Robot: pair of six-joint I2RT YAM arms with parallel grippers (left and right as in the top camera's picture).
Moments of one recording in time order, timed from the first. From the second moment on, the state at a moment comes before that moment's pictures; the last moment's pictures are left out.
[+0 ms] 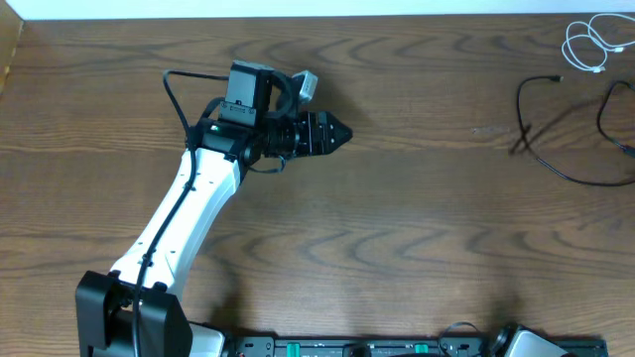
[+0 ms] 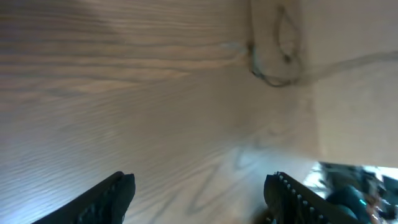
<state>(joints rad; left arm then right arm) -0.28 1.57 1.24 -0.57 0.69 -0.41 -0.49 1.35 2.30 -1.27 0.03 0.21</state>
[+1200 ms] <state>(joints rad) -0.28 1.57 1.24 -0.61 0.54 -0.38 -0.49 1.78 2.30 -1.69 -0.18 0.07</state>
